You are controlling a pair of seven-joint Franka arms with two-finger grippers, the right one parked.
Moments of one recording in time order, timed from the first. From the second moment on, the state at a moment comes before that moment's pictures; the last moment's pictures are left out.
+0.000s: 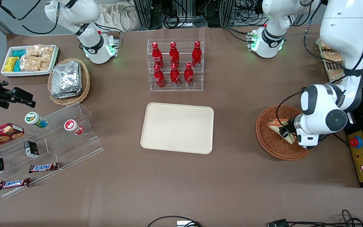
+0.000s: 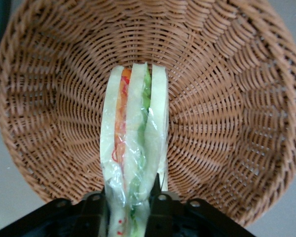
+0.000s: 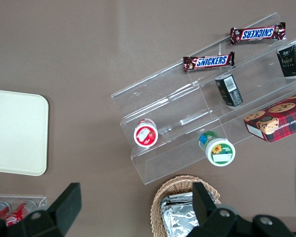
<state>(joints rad) 0.03 0.39 -0.08 -1.94 -0.01 2.08 -0.80</state>
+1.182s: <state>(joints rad) -0.01 0.30 -0.40 -1.66 0.05 1.82 -0.59</state>
